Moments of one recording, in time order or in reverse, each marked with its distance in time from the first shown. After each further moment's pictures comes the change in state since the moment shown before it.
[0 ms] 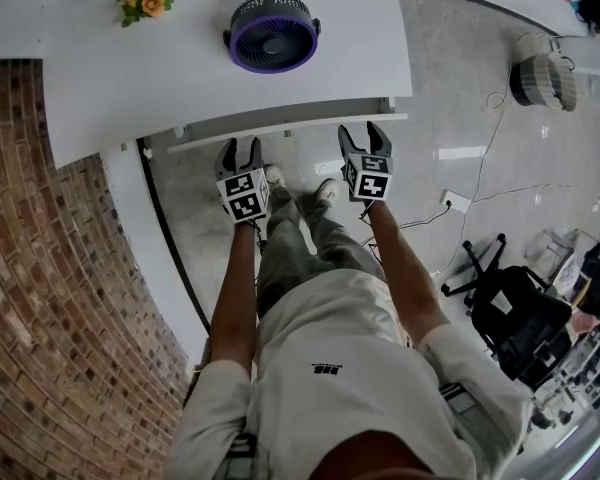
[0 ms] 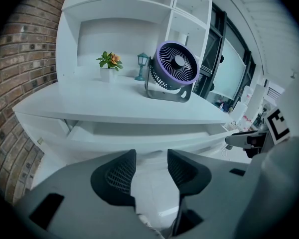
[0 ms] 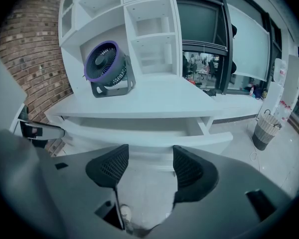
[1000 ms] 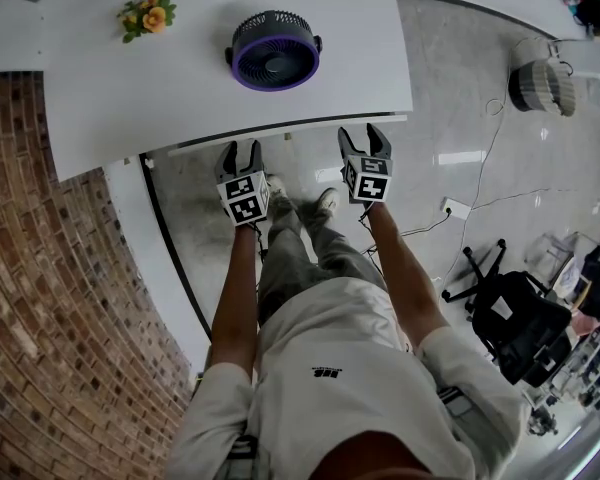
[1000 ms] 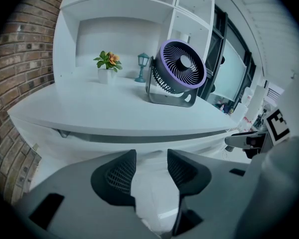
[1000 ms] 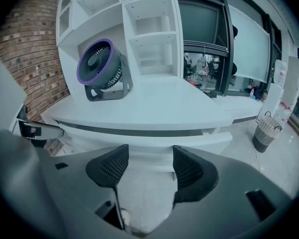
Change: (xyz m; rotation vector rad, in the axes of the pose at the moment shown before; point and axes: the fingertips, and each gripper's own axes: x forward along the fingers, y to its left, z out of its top) left arm 0.019 0.005 0.026 -0.004 -0.013 -0.007; right arm 0.022 -0.003 0.024 0.001 -0.012 -0.013
